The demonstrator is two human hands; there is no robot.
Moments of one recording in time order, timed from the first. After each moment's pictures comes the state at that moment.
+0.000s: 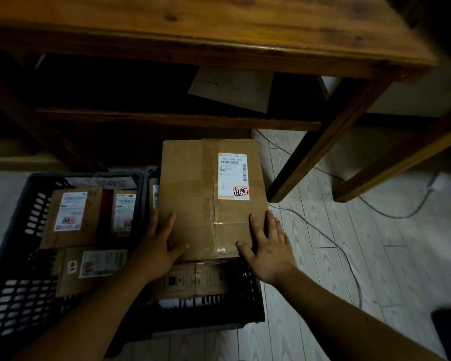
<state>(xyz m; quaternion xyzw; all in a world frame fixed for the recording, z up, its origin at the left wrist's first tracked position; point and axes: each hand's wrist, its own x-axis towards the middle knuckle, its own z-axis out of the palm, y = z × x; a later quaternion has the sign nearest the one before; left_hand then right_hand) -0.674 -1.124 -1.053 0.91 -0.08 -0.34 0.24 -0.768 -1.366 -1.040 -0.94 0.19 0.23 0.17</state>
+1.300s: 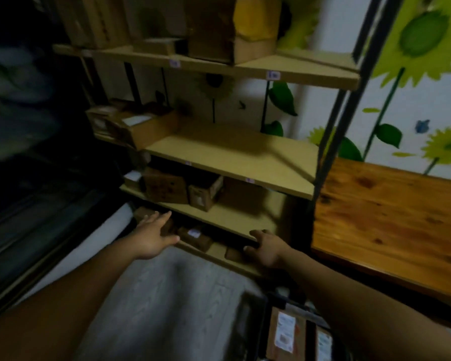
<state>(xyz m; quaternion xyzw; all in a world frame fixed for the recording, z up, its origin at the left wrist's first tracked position) -0.473 -0.434 -0.607 0.96 0.06 -0.15 0.22 -0.450 -0.737 -0.619 -0.94 -0.08 0.25 0.21</state>
